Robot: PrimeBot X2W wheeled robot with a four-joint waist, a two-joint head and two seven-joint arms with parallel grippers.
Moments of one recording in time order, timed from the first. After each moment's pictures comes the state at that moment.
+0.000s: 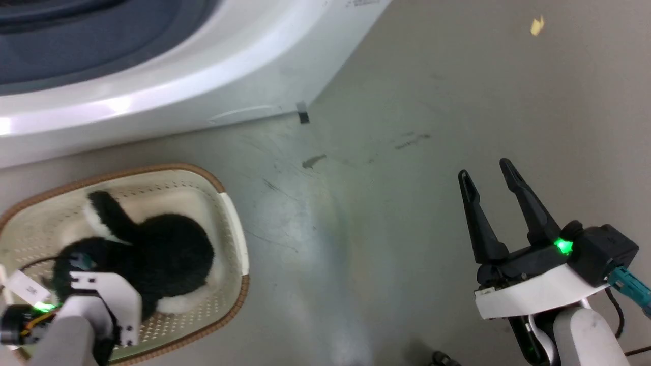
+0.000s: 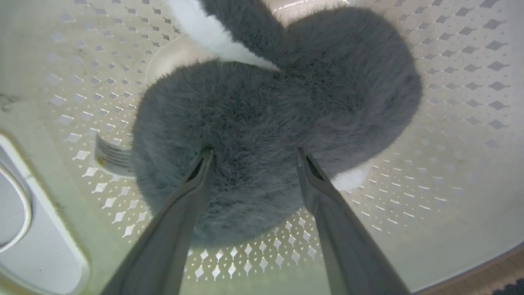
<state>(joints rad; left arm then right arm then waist) -0.44 0.38 -0.12 0.88 -0.19 -0.04 0.13 -0.19 -0.05 0.11 -0.03 0.23 0.13 -0.19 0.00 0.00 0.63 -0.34</state>
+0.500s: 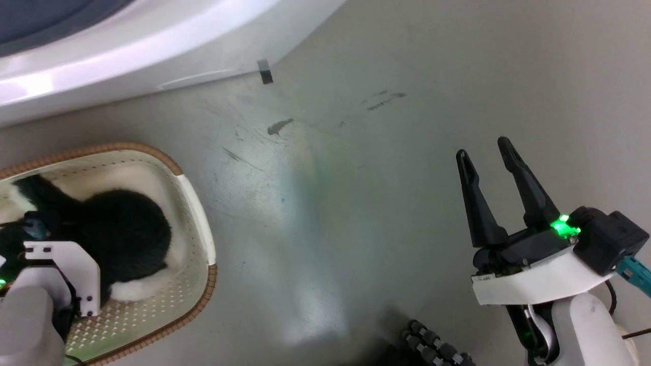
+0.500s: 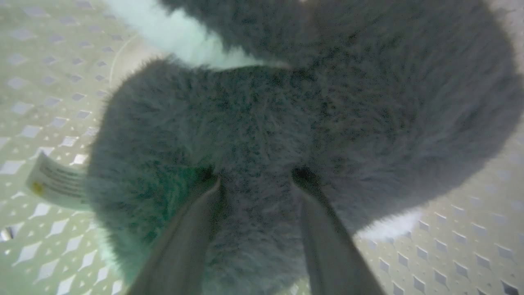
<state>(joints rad) -0.58 0.48 -0.16 1.00 -0.23 -0.03 0.18 -0.25 -0.05 0.14 -0.04 0.29 0.13 -0.23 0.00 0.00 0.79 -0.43</state>
